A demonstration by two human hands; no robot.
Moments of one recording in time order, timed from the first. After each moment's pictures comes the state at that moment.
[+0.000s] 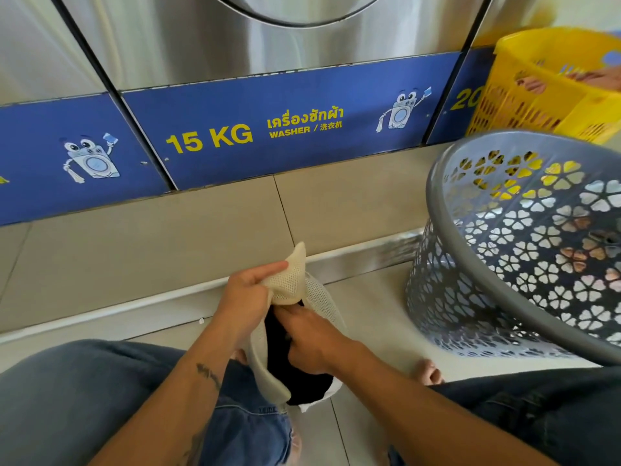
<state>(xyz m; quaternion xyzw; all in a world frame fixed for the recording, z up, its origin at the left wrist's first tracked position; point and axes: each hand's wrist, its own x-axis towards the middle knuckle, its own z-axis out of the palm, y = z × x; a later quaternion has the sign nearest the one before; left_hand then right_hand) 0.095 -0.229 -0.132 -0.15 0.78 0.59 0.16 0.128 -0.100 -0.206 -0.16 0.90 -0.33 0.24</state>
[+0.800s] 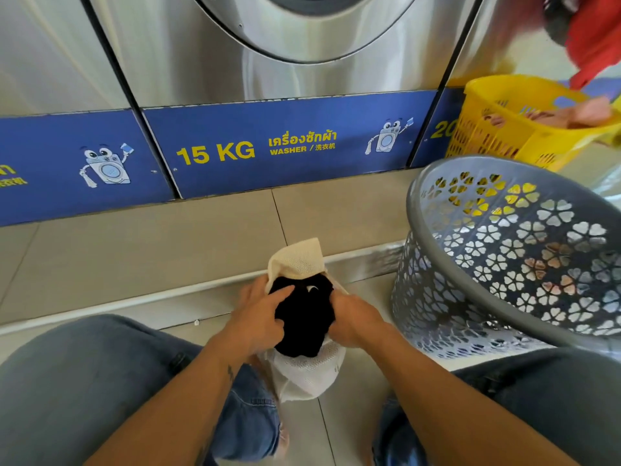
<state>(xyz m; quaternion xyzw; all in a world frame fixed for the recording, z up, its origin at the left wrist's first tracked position) 0.121 -0.238 -0.171 0.12 0.94 0.25 0.21 0.136 -0.032 -0.169 0.01 0.96 -0.17 0.24</state>
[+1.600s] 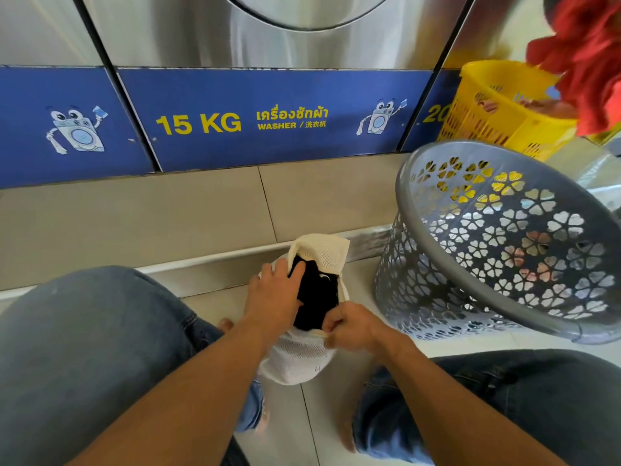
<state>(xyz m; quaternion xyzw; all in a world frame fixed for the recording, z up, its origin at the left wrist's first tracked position) 0.130 -0.173 -0.193 0.17 0.98 0.03 0.05 0.174 0.002 -0.188 0.04 0.90 -0.32 0.31</state>
